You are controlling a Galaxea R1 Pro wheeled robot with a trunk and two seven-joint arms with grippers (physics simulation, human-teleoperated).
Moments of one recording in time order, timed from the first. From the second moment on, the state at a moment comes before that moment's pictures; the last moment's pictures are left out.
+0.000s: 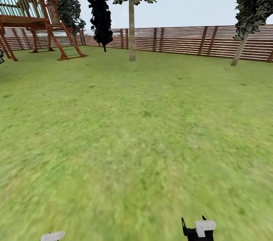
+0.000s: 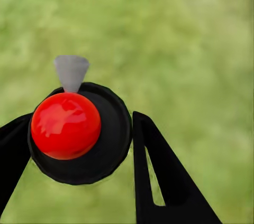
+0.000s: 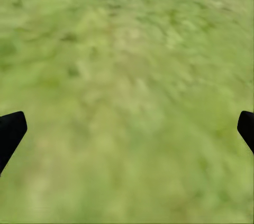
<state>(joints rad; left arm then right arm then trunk) -0.36 0.21 -0.73 -0.06 0.89 -0.55 -0.01 -0.36 -0.03 -0.16 -0.11 0.34 -0.75 -0.17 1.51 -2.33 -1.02</state>
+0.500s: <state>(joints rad) -0.36 0.21 -0.73 -0.06 0.89 -0.55 -0.01 -0.36 -0.03 -0.16 -0.11 0.34 -0.75 -0.17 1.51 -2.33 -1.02</state>
